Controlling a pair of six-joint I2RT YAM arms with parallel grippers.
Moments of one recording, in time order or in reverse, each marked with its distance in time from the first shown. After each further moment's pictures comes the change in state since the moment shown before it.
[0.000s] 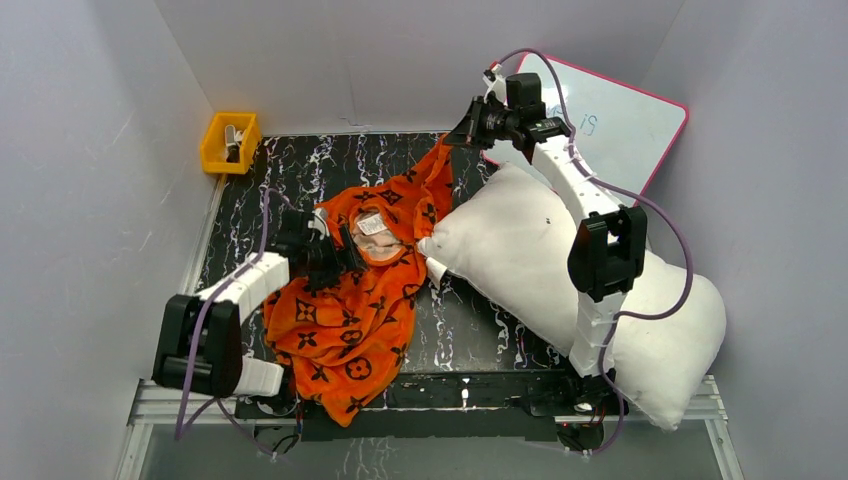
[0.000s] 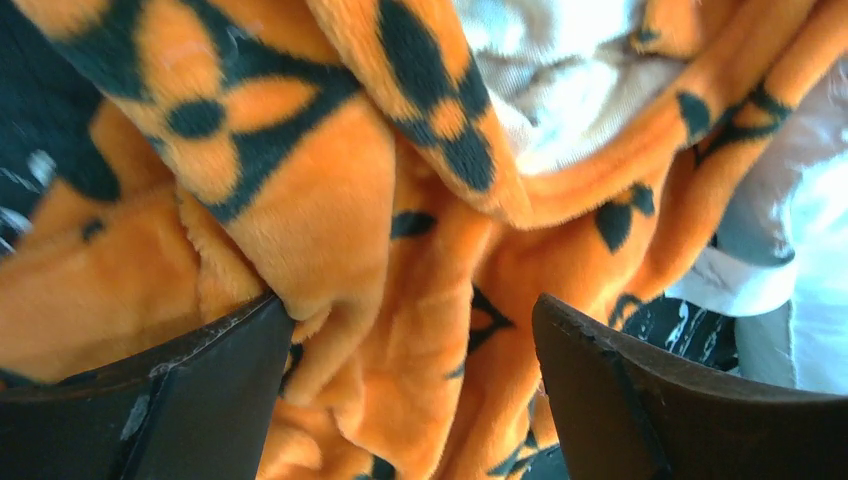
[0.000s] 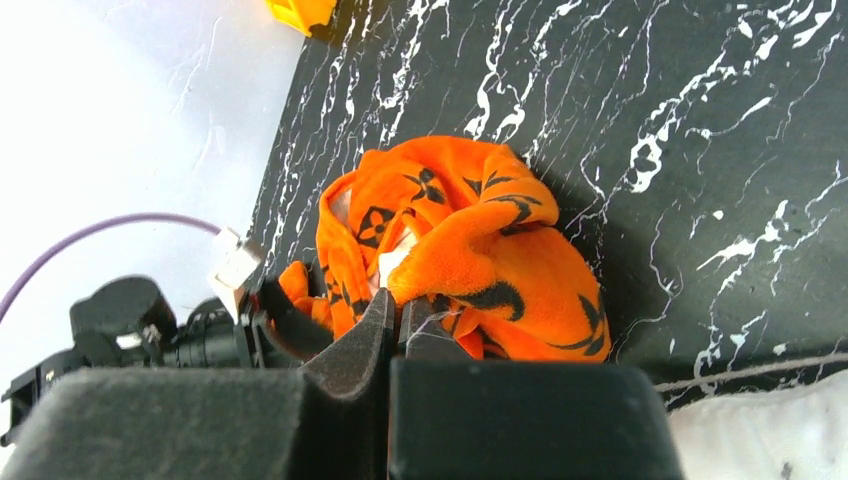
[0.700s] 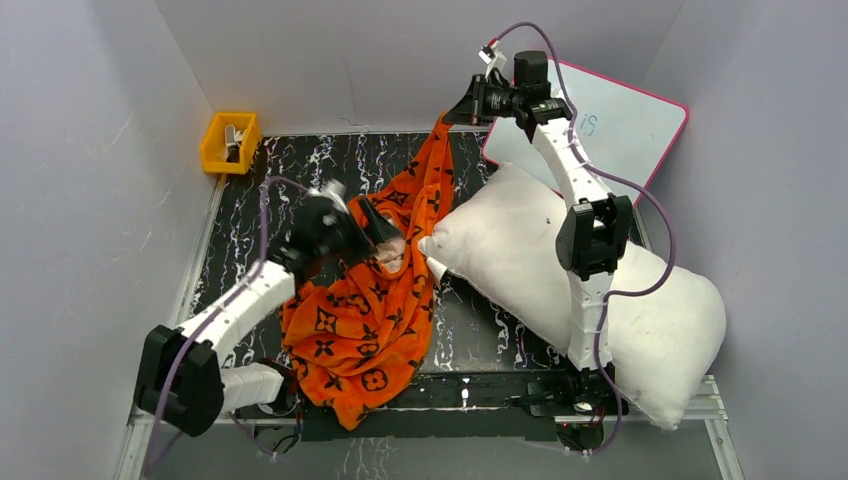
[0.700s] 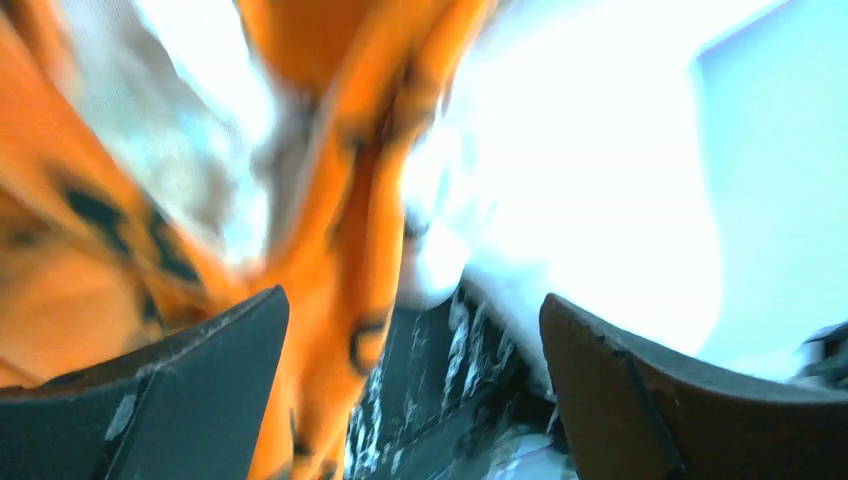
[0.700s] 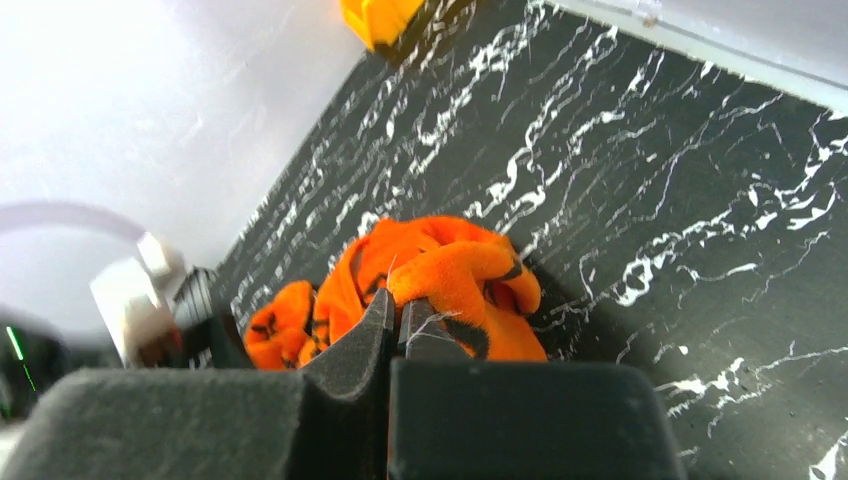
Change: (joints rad) left arm -0.410 -0.248 -0.053 0.162 -0.140 -0.440; right arm -0.060 0.253 0.417 -0.039 -0.238 -0.108
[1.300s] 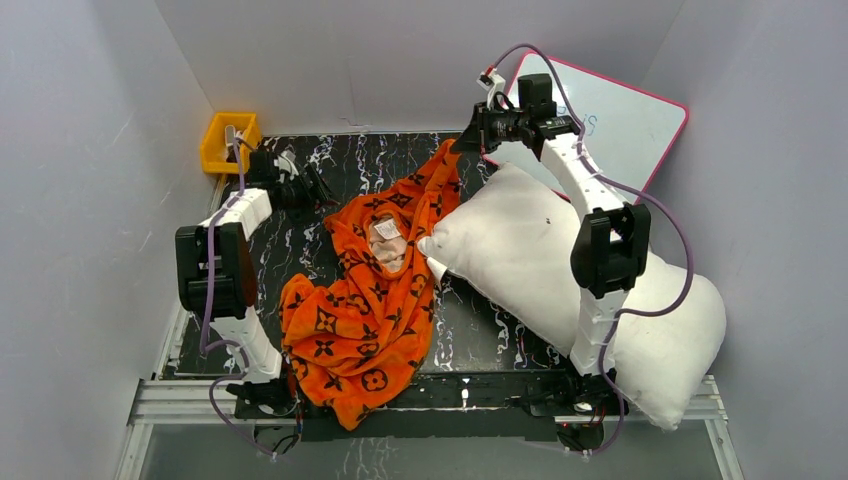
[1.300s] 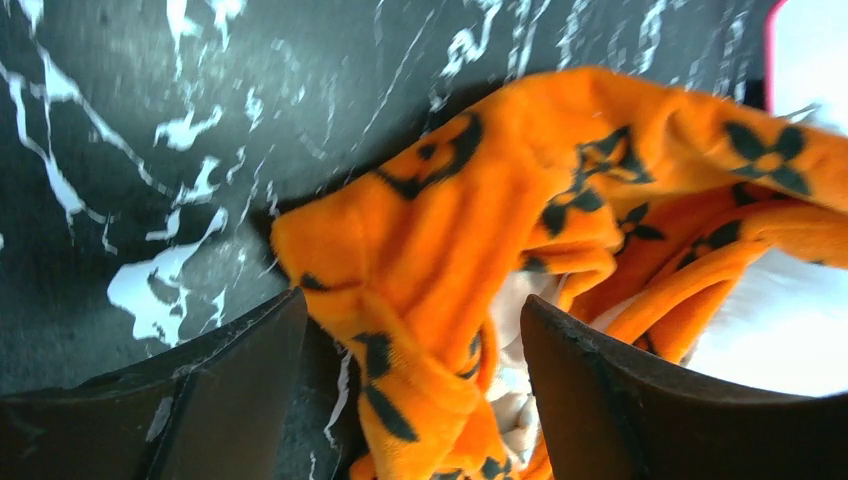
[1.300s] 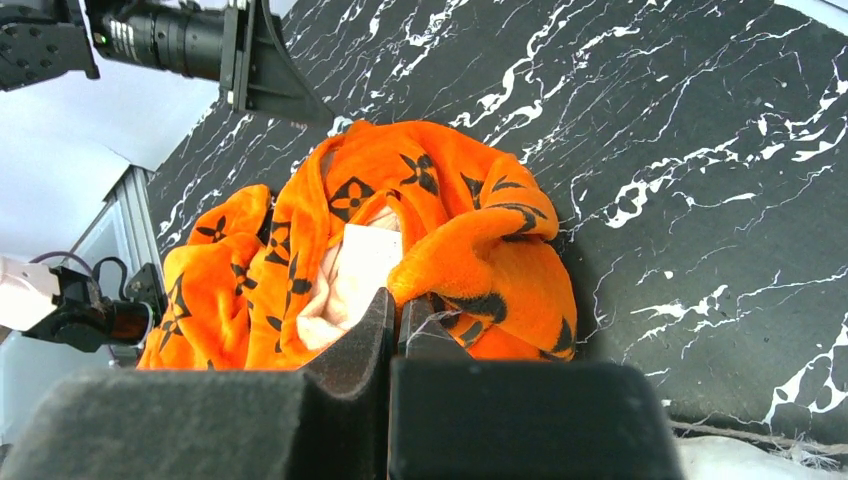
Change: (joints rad) left arm 0.650 0.650 0.573 -0.148 0.281 0.449; right arm 0.000 -0.214 -0.375 -0.012 -0.057 -0.327
